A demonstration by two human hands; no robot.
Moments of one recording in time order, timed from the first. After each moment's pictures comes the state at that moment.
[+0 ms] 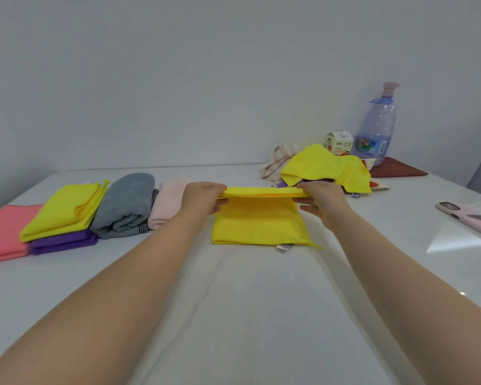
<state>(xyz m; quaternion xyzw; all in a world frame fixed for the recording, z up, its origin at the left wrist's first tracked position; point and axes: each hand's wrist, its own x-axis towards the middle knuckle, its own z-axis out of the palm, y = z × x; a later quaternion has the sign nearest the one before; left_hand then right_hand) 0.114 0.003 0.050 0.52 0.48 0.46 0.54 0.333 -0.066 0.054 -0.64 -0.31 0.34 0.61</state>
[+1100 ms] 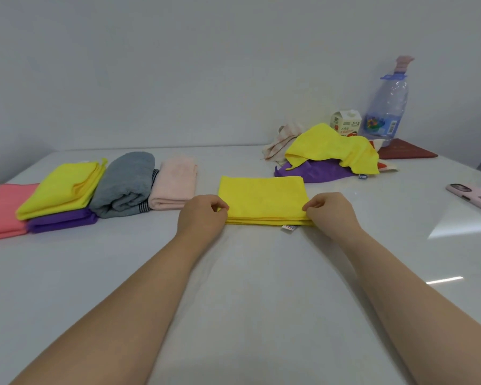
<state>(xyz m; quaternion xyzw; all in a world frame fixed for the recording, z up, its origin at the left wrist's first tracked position) 0.093 -0.029 -0.008 0.74 0.53 0.35 0.21 0.323 -0.102 0.003 -0.80 -0.48 0.09 0.35</state>
